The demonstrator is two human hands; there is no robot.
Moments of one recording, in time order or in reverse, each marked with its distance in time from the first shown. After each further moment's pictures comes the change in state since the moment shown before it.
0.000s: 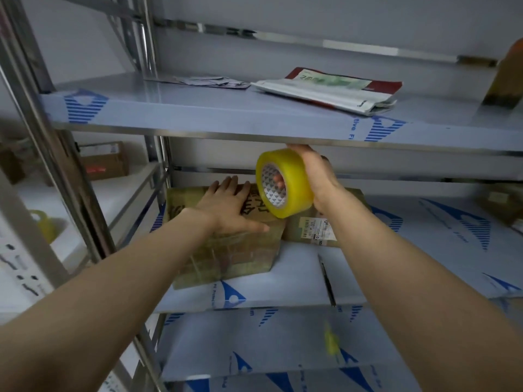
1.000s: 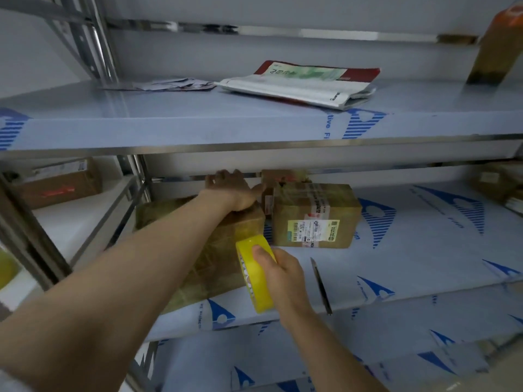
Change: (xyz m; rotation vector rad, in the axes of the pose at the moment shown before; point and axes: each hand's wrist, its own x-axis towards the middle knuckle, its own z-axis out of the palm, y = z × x) left_hand 0.078 0.042 -0.019 -0.085 -0.031 -0.280; right_hand -0.056 0.137 0.020 0.039 0.064 0.010
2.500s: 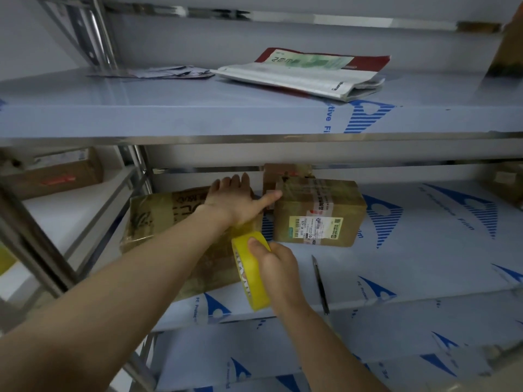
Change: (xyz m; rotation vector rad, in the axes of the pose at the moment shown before) left_hand -0.014 0.005 0.020 0.053 0.051 0.147; right_hand 0.011 -0.014 0.001 -0.014 -0.020 0.109
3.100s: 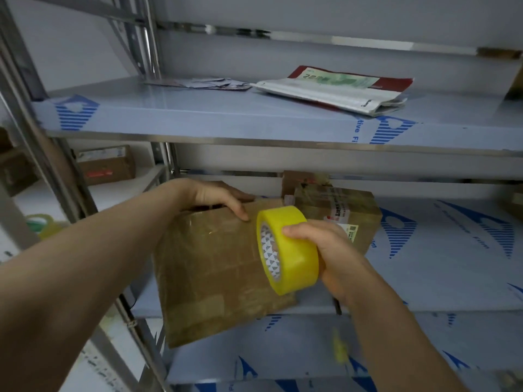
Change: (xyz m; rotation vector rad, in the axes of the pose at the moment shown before) left_hand -0.043 -0.086 -0.049 -0.650 -0.595 0.084; right_hand -0.035 -0.063 -0.041 0.052 -0.315 0.045
